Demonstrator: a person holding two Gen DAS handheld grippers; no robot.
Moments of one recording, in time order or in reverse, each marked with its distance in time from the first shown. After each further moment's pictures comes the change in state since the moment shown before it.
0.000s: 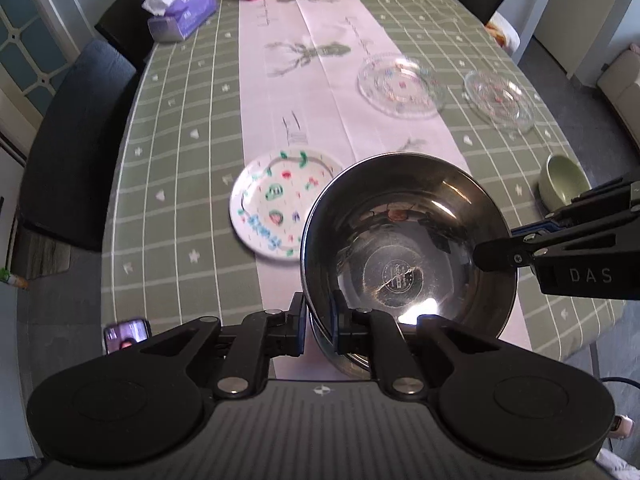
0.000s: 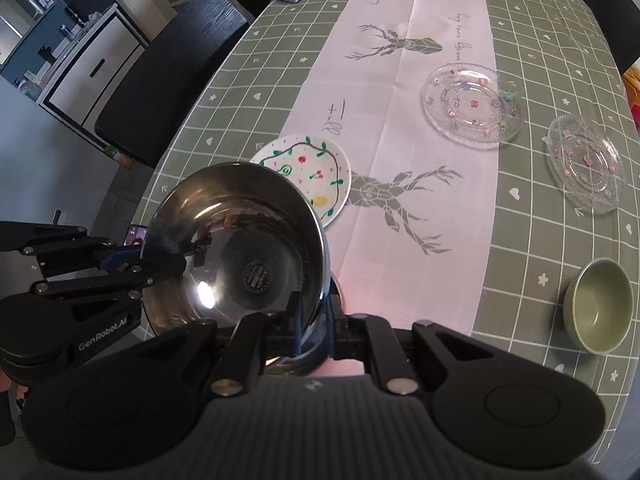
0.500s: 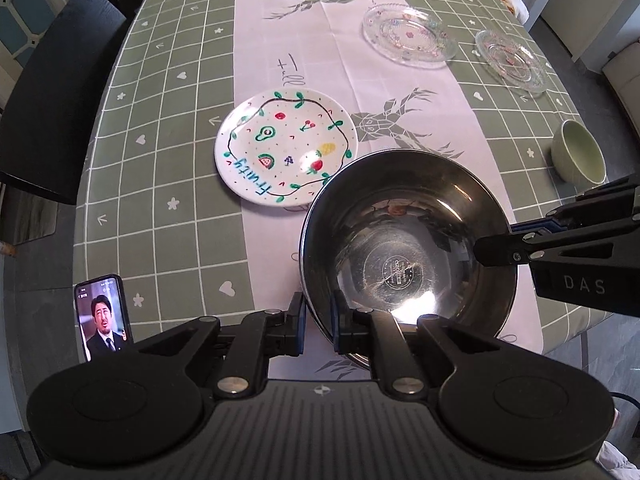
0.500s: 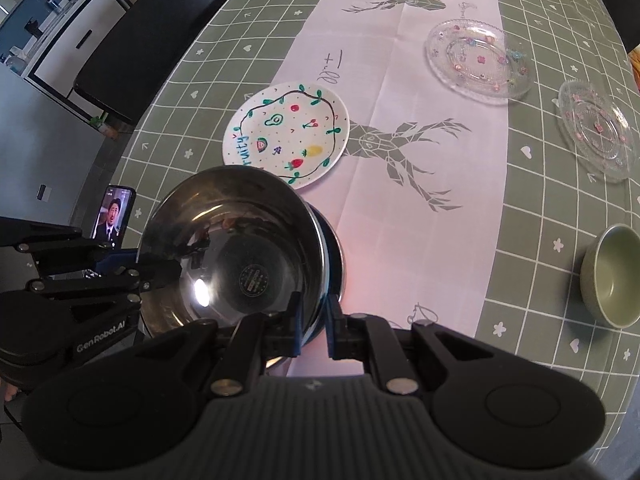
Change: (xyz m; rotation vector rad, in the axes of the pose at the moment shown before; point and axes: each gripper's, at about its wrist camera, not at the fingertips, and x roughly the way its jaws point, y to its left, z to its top) left arm 0.037 0.004 -0.015 -0.032 0.102 -0.028; right arm 0.038 0.004 -0.013 0.002 0.073 -0.047
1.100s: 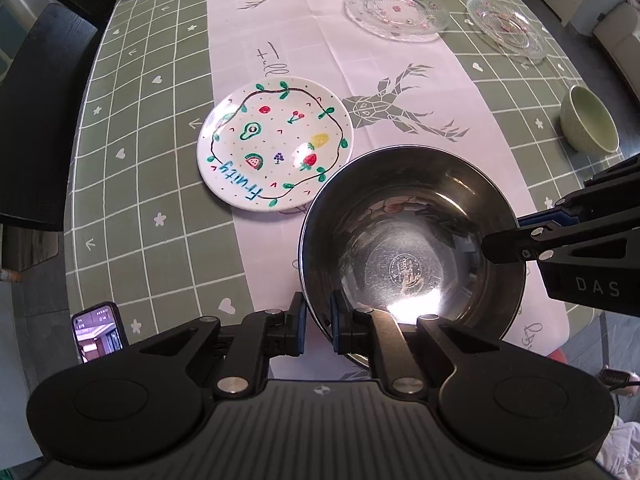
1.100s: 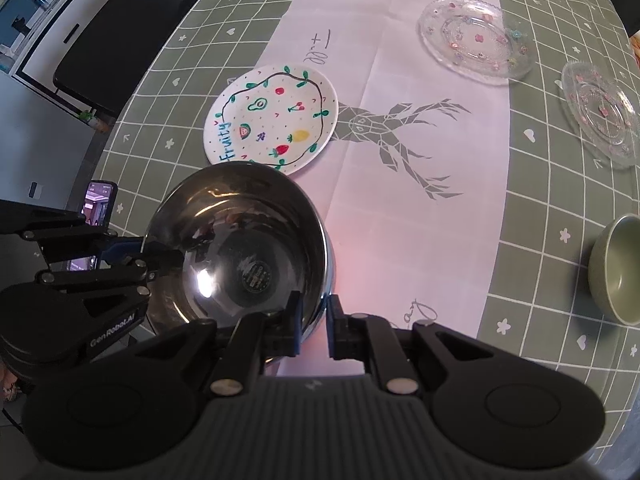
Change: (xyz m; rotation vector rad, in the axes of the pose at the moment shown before) left arm 0.026 -0.005 0.011 0.111 0.043 0.024; right arm 0.019 -0.007 0.005 0.018 0.042 -0.002
